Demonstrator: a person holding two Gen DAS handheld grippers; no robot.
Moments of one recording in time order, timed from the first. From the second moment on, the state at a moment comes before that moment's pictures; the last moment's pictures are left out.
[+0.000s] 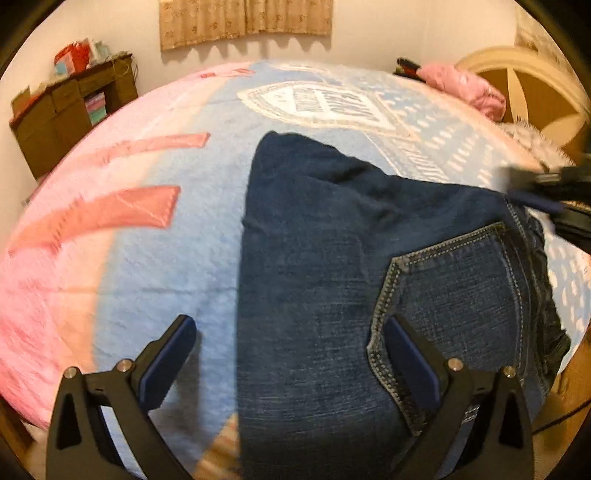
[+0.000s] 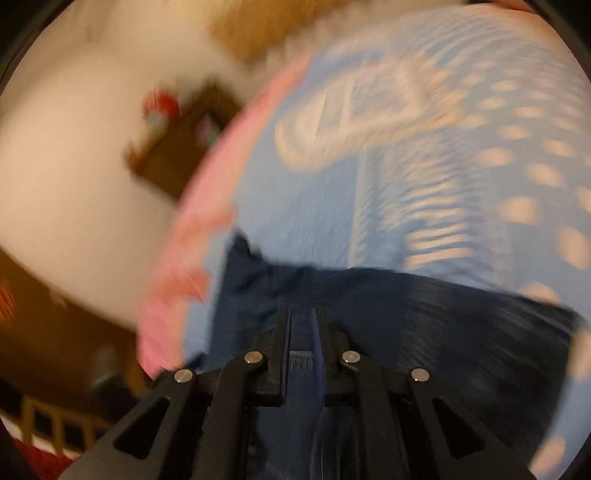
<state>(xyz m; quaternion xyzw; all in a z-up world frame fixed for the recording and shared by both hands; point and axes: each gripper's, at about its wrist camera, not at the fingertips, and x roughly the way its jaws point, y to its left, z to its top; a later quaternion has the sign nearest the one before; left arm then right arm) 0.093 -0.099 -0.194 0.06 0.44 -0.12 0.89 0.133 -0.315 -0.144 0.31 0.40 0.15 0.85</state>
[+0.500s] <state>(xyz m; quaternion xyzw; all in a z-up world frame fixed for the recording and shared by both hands) 0.141 -0.108 -0.191 0.08 0.50 -0.09 0.86 0.006 -0.420 -0.200 0.45 0.35 -0.02 0.82</state>
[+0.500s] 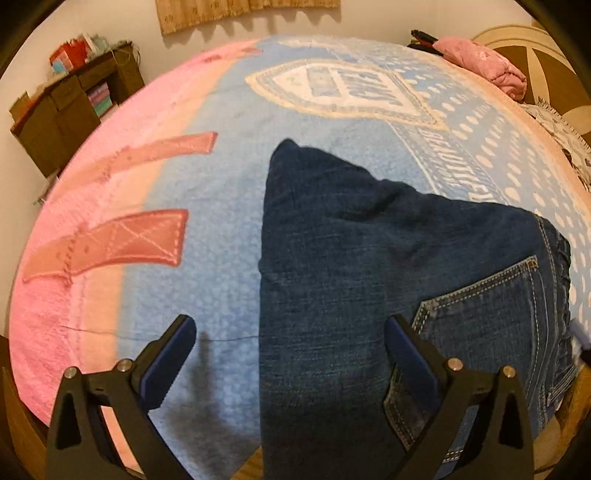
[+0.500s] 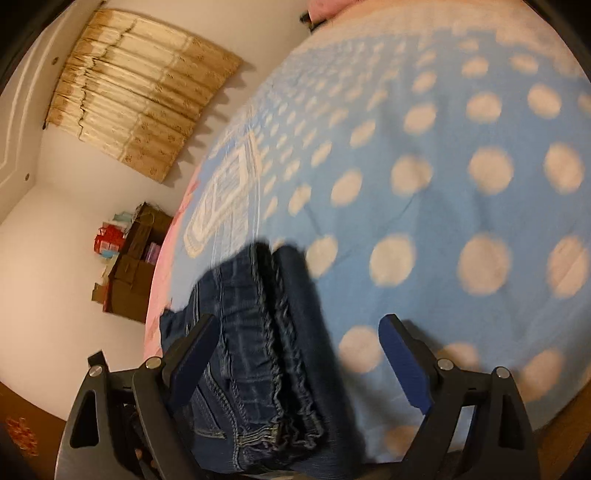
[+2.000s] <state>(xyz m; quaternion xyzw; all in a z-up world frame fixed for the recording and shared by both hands) 0.157 -0.076 -0.194 -0.08 0.51 -0.24 0.82 0.028 -0.388 -0.263 0.50 0.39 0.19 0.75</state>
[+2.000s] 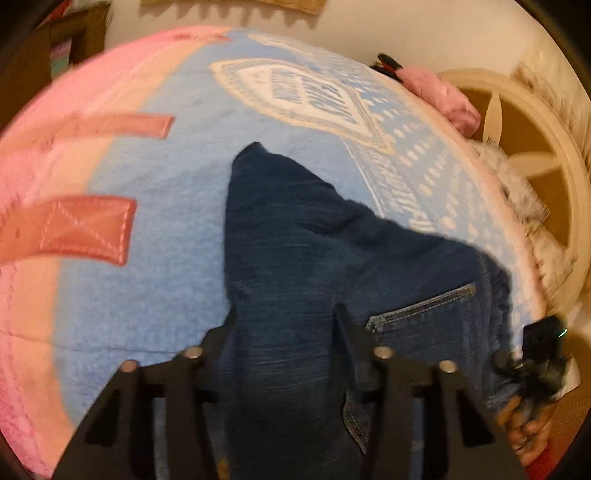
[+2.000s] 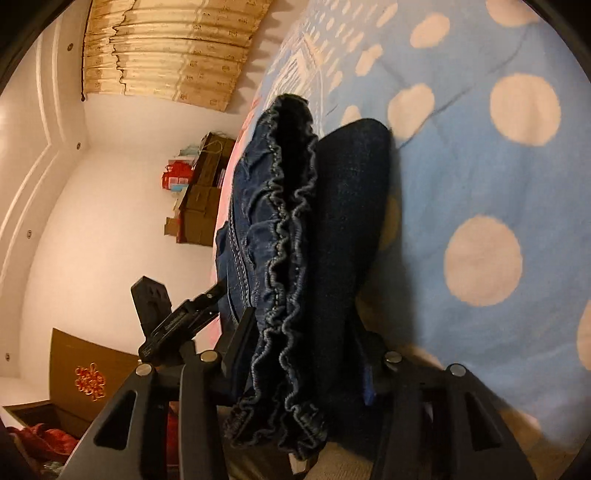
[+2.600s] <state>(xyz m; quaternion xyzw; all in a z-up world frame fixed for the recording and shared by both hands) 0.155 -0.075 -0.187 -0.08 0.51 -0.25 0.82 0.046 -0.388 -0.265 0.51 0.40 0.25 0.72</state>
